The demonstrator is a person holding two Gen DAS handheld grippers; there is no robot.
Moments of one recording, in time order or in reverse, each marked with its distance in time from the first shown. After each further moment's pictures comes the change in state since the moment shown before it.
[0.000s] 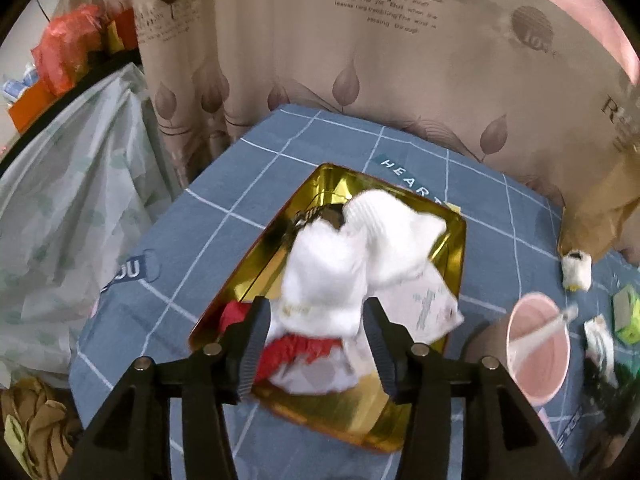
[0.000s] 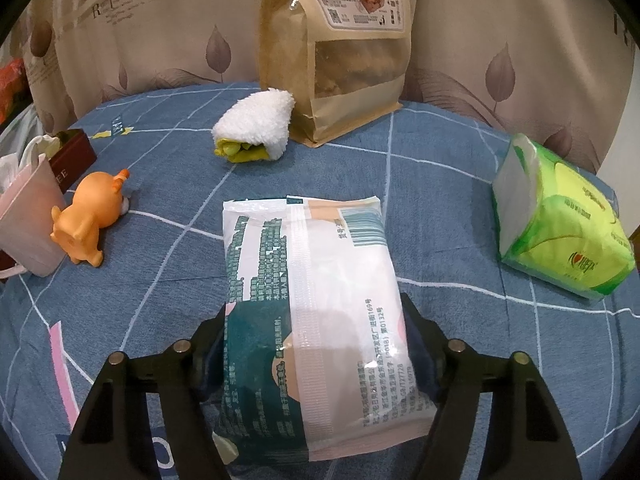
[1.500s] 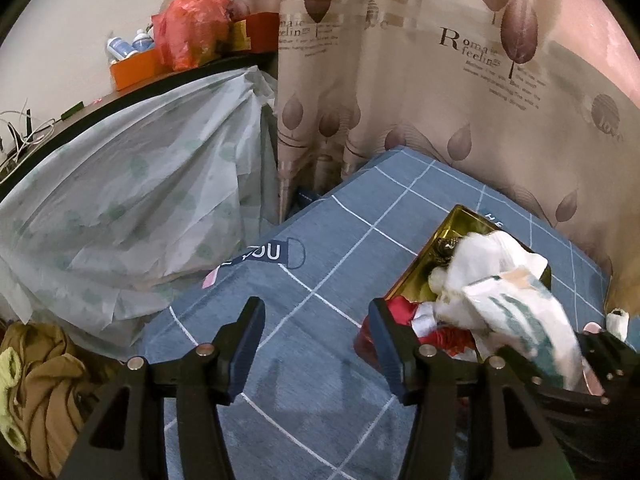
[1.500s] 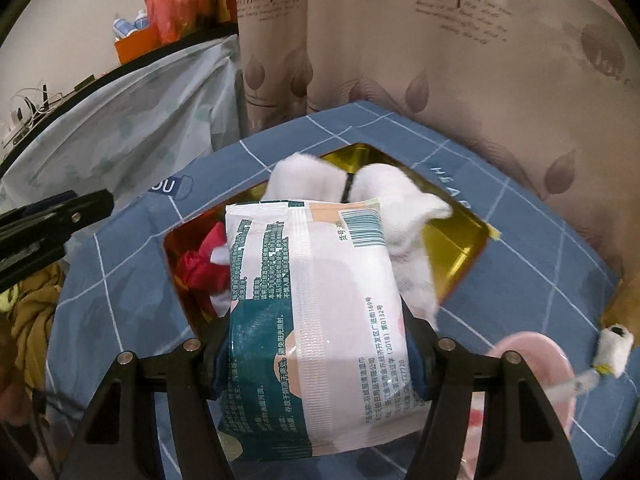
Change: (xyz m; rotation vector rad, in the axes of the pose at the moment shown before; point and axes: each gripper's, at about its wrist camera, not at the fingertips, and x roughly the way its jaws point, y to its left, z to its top) left arm -0.040 0.111 -0.043 -0.237 -0.158 0.183; right arm -0.032 0.375 0.081 -0.424 -0.038 0.384
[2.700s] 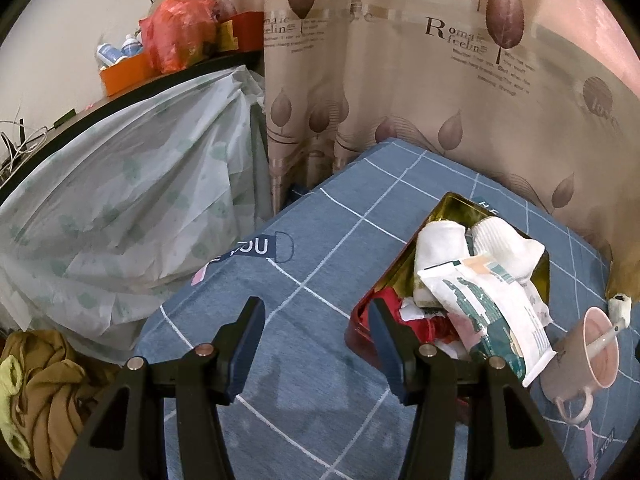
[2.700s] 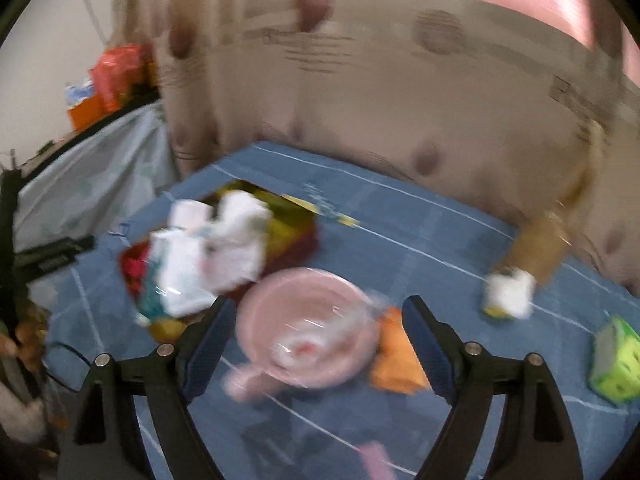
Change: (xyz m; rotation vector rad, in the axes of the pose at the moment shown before) left arm 0.003 -0.016 -0.008 0.047 0.001 -0.004; right arm -0.118 -0.112 -0.060 0.188 -0.125 -0.174
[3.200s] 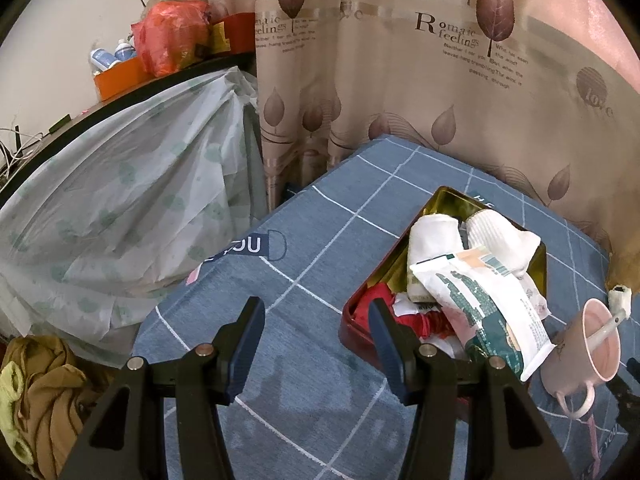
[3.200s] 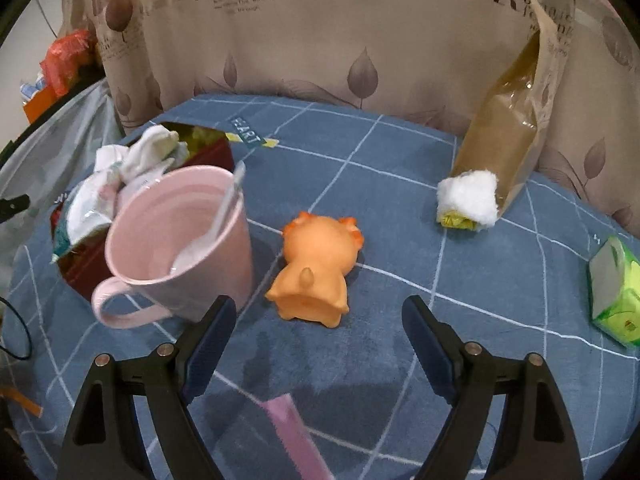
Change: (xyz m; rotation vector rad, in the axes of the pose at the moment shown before) left arm 0.000 -0.006 -0.003 0.020 0.001 -0.009; right arm 0.043 -0.057 -0.062 0.086 0.124 -0.074
